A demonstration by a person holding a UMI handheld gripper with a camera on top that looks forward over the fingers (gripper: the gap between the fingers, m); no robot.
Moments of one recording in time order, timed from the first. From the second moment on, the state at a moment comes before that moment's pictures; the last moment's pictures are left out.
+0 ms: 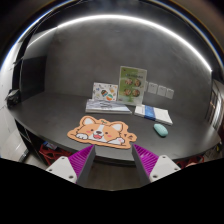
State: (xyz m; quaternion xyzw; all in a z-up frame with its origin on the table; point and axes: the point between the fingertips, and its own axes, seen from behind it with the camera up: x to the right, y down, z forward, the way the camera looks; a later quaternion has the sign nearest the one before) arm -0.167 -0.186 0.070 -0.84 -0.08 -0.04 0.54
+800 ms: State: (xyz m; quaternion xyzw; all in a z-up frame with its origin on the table) arm 0.104 0.039 0.008 -0.87 -0.04 0.09 0.49
